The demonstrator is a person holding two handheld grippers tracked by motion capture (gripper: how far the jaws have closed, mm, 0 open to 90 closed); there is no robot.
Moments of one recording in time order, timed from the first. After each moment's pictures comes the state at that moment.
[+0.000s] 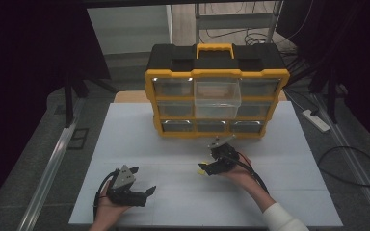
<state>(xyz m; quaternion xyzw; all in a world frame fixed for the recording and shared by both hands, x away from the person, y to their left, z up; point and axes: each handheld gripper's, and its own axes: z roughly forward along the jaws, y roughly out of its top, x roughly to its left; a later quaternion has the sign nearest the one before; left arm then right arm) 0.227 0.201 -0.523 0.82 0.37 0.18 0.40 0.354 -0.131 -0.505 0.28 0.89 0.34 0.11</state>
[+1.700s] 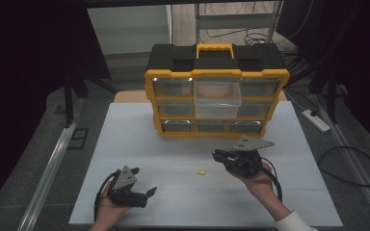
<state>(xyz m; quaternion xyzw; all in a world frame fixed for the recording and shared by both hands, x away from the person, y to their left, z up) 0.226 0.199 -0.525 0.82 0.37 0.17 0.40 0.299 -0.177 -0.438 0.28 0.82 0.49 0.13</state>
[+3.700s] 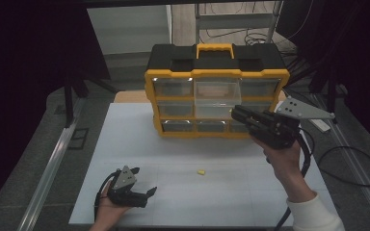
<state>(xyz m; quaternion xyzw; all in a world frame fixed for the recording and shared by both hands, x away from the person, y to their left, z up) 0.225 0.199 -0.523 0.82 0.36 0.18 0.40 0.297 -0.204 -0.301 0.26 0.71 0.63 0.20</state>
